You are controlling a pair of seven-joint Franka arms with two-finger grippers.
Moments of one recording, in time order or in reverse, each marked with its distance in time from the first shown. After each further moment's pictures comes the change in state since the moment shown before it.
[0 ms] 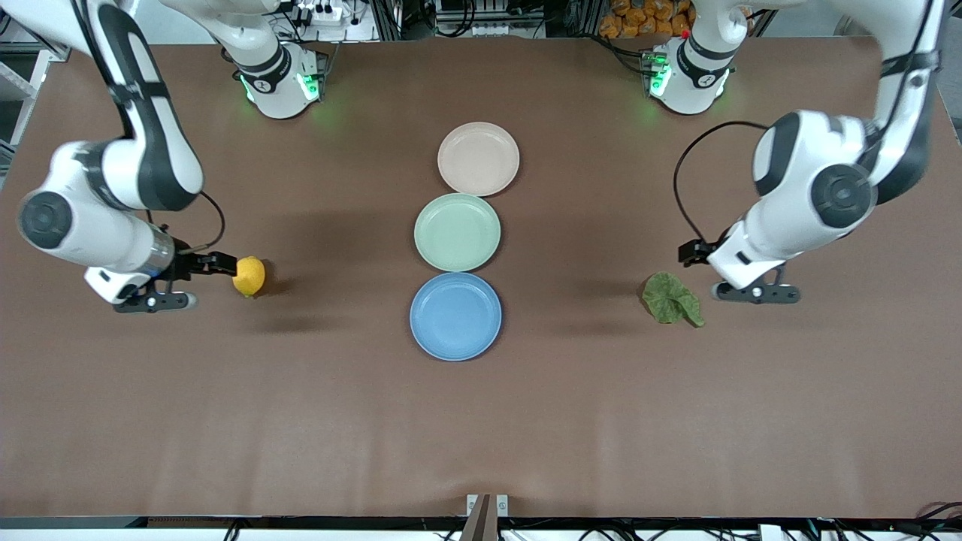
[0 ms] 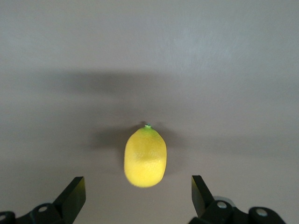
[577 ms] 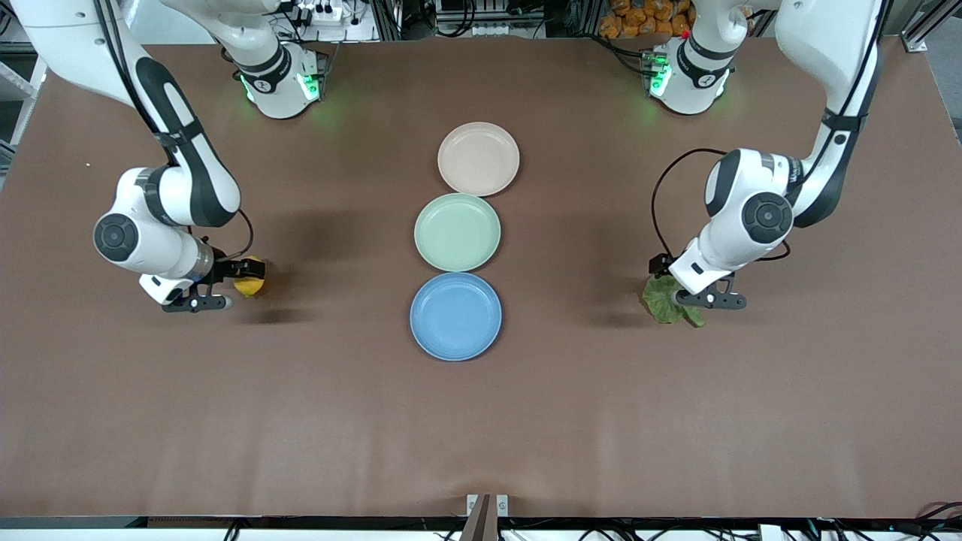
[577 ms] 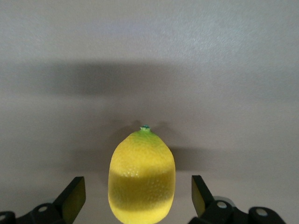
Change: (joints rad) left arm -0.016 0.114 0.001 -0.153 0.022 0.339 0.000; right arm 0.000 0.110 -0.002 -0.084 0.000 0.161 0.001
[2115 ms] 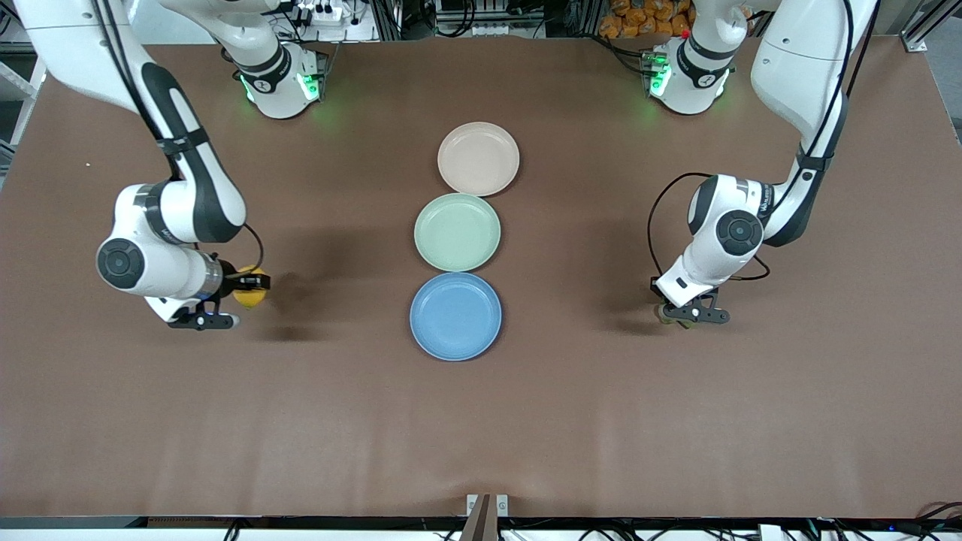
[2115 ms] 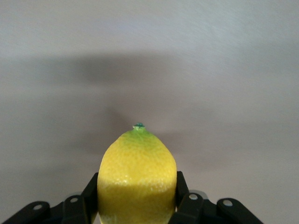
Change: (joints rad) left arm -0.060 0.137 0.072 -0.003 0.051 0.210 0.000; right arm 0.095 0.039 0.009 0.218 0.040 -0.203 0.174
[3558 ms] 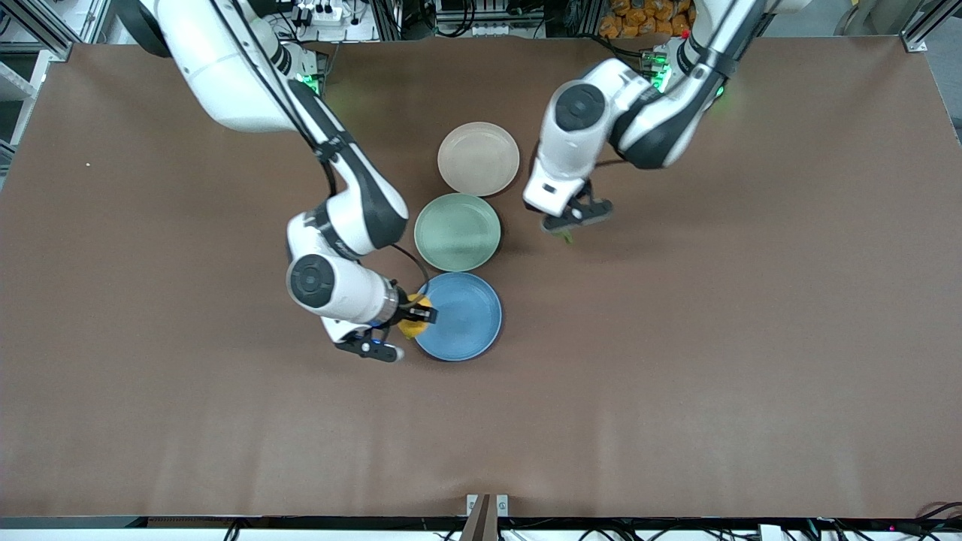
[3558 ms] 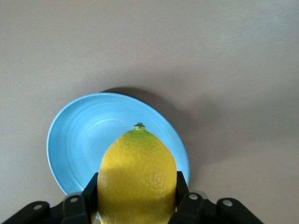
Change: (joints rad) left arm -0.116 -0.232 -0.481 0.085 0.010 -0.408 -1.013; right arm 0.426 0.363 0.007 0.569 0.216 0.005 0.512
